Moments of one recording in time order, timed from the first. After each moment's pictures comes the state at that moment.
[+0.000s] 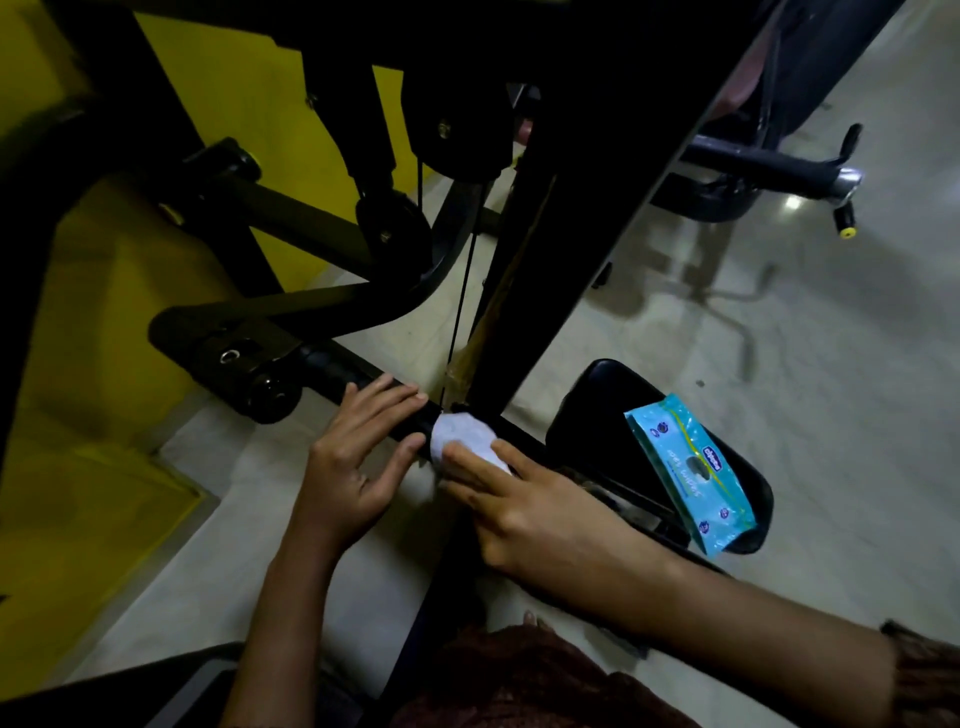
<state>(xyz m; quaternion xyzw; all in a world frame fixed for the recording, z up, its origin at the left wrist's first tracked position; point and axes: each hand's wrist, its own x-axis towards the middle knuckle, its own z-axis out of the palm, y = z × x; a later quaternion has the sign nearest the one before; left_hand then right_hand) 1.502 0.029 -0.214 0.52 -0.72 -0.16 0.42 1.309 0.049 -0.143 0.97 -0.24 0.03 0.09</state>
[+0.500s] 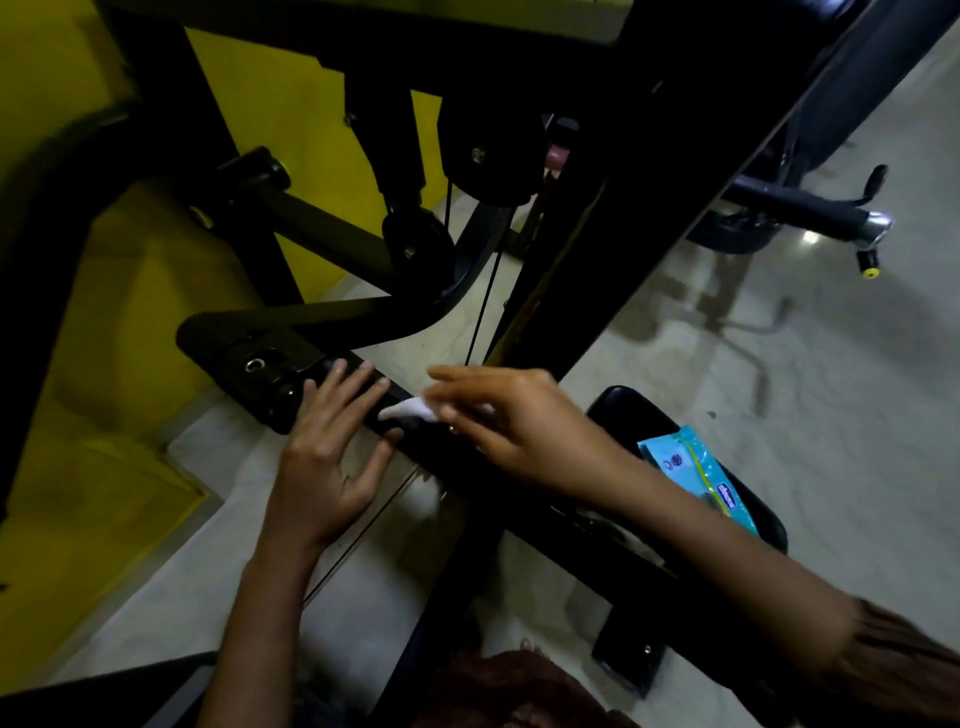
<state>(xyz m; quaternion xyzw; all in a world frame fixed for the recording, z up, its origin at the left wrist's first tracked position) 1.528 0.020 -0.211 0.59 -0.70 -0.09 0.40 1.337 -0.019 -0.103 0.85 -0.38 0.16 -0.32</state>
